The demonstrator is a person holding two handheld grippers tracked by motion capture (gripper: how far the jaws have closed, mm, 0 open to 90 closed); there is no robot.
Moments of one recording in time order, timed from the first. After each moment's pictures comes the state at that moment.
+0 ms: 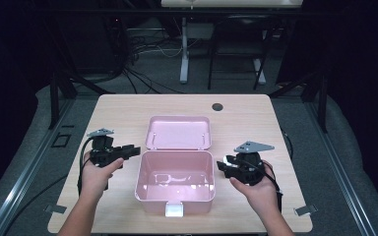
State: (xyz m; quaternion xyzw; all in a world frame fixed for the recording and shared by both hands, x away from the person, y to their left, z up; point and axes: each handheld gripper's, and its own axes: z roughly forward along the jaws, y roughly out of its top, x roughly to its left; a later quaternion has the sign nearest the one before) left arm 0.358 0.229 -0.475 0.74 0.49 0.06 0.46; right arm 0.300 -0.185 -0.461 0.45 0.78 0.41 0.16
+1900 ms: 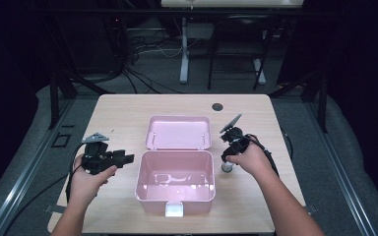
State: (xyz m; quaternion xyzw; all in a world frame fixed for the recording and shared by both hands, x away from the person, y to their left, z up) left arm 0.336 0.239 -0.466 0.77 0.48 0.08 0.42; right arm 0.410 -0.174 -0.491 0.48 0.86 0.13 0.08
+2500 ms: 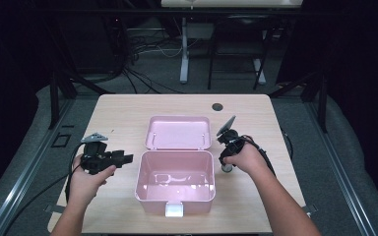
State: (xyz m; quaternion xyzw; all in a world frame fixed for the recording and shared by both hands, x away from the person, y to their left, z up) left arm 0.337 0.242 -0.466 0.76 0.48 0.08 0.42; right arm 0.418 -0.166 -0.506 0.48 0.87 0.09 0.05
